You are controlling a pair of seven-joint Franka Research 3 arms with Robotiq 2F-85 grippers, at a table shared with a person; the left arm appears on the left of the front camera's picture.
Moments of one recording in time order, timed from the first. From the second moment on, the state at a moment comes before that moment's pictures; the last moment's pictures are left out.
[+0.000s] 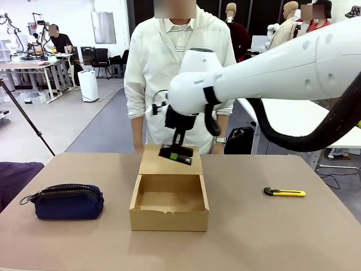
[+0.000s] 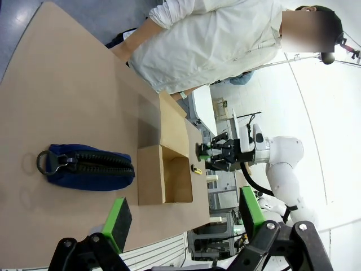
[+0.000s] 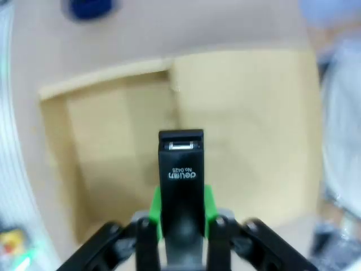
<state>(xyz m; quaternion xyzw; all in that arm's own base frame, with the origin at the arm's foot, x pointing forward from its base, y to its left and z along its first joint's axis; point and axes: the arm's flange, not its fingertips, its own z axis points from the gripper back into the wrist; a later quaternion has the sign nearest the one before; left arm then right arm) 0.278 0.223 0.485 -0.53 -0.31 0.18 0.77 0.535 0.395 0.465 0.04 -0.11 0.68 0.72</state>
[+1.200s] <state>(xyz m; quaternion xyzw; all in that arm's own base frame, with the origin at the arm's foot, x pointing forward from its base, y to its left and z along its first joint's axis) 0.278 0.223 0.485 -0.53 -0.31 0.18 0.77 0.505 0.420 0.370 0.05 0.04 0.66 0.75</state>
